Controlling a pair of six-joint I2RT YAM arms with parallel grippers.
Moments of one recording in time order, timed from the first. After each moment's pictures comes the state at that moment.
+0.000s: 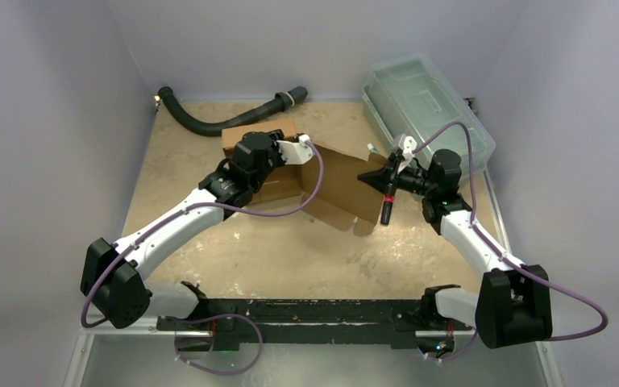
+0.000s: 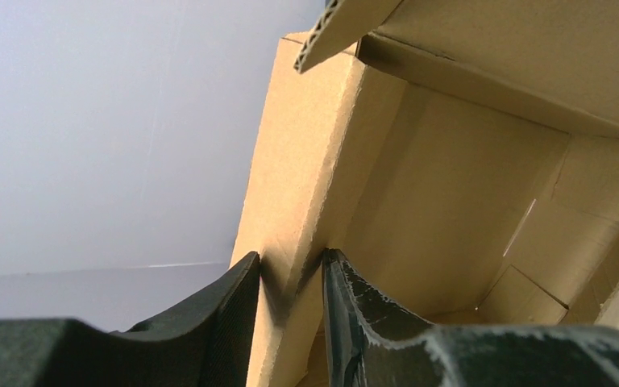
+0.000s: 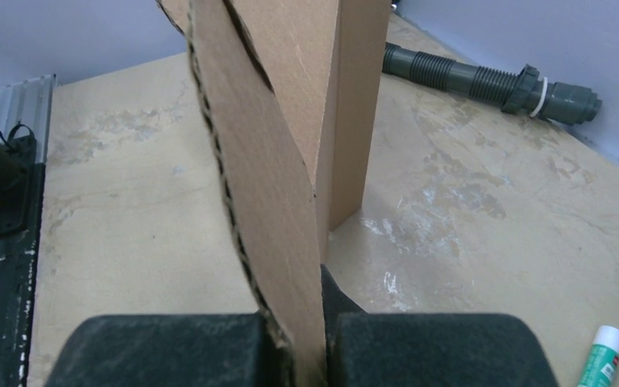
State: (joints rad) left arm -0.66 1.33 1.09 -0.12 -0.39 0.92; right arm 0.14 1.19 0.66 0.38 -0.99 -0.07
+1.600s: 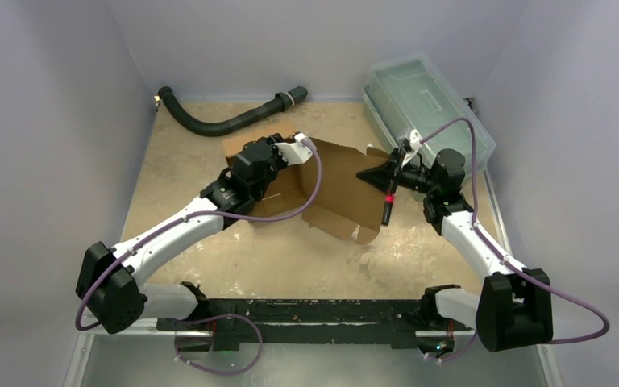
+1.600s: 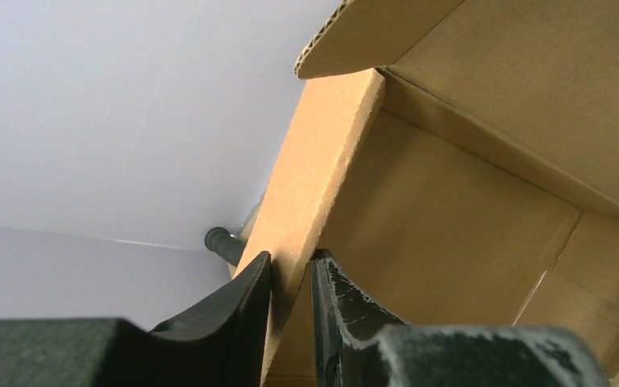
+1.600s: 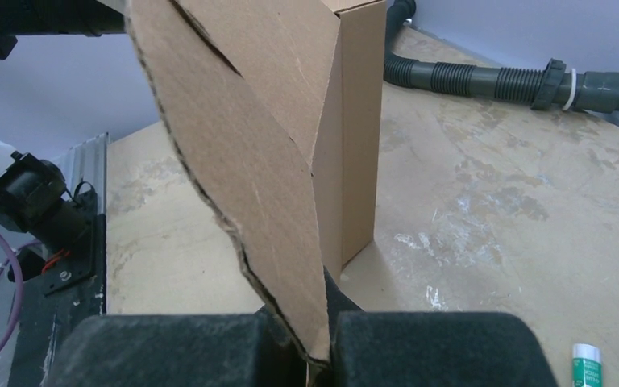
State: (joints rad) left arm -0.71 1.29 1.02 -0.01 -0.47 0.77; right arm 0.14 1.17 0.67 0.46 -1.00 0.18
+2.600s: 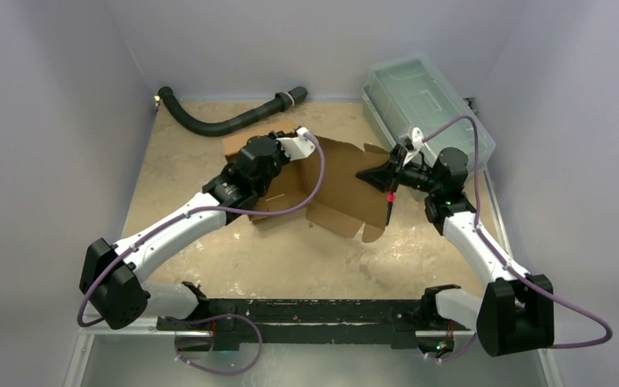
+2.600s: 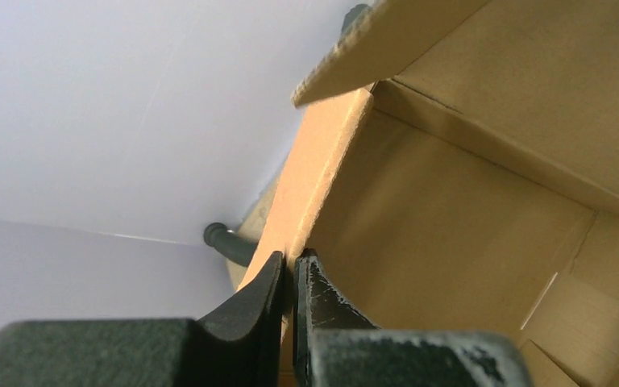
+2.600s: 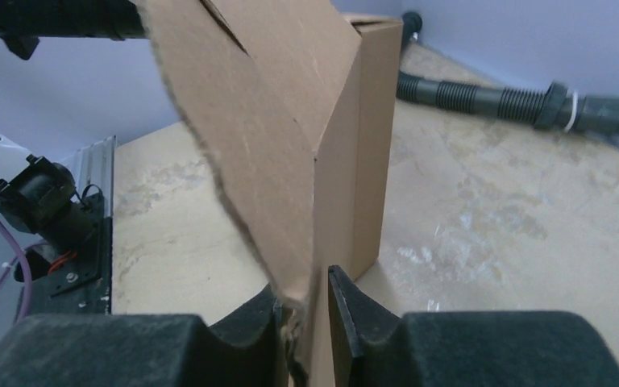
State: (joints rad) left arm -0.72 1.32 1.06 -0.02 -0.51 0.76; right arm 0.14 1.16 0.69 0.45 -1.00 0.19
